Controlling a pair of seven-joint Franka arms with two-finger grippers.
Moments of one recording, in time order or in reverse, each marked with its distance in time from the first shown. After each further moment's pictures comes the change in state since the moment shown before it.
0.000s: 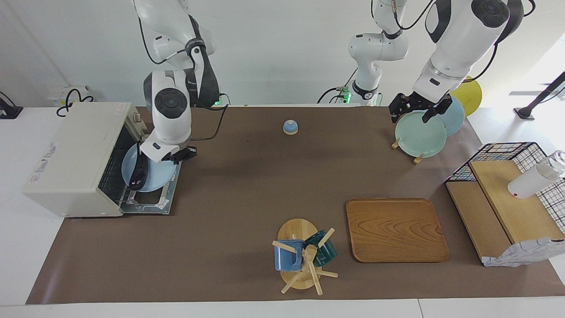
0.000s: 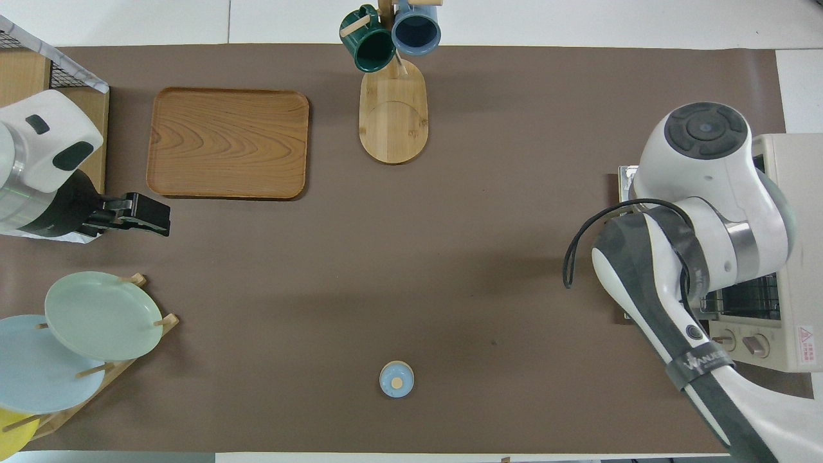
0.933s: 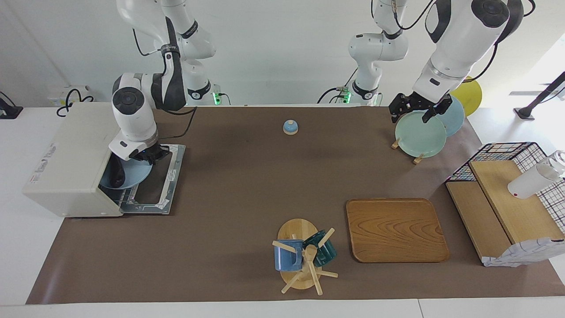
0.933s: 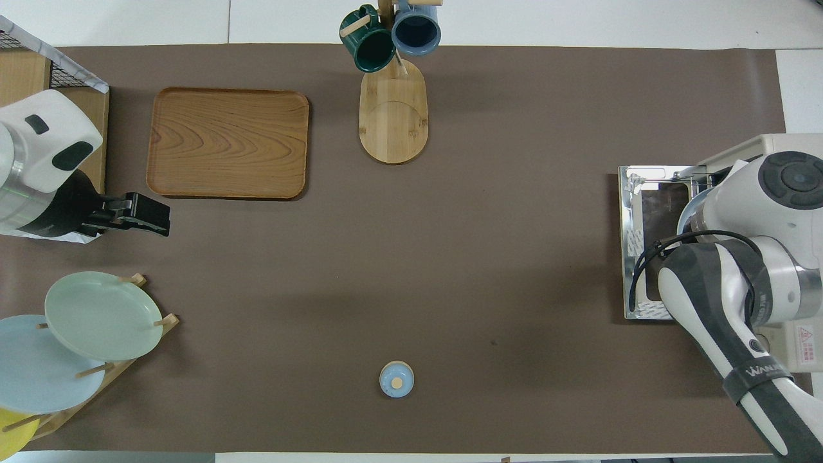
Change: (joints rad) left arm 0.000 -0.001 0.000 0.001 0.000 0.000 0.000; right arm -0.165 -0.072 0.011 -0.200 -0.010 0.234 -0.150
